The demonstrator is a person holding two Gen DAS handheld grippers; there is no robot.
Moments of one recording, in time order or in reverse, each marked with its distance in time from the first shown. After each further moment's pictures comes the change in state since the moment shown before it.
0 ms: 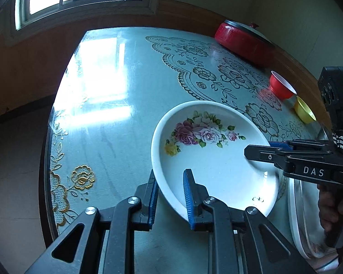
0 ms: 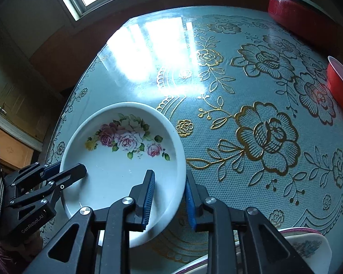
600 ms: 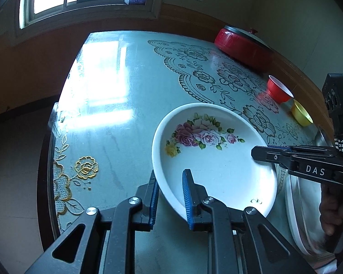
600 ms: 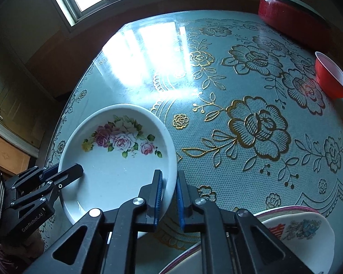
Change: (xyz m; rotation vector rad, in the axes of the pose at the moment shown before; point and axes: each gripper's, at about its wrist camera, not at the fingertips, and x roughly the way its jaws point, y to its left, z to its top) left arm -0.008 0.004 -0.011 -0.020 -0.038 -0.017; right arm -0.015 -0.007 -0.010 0.036 -0.033 -0.022
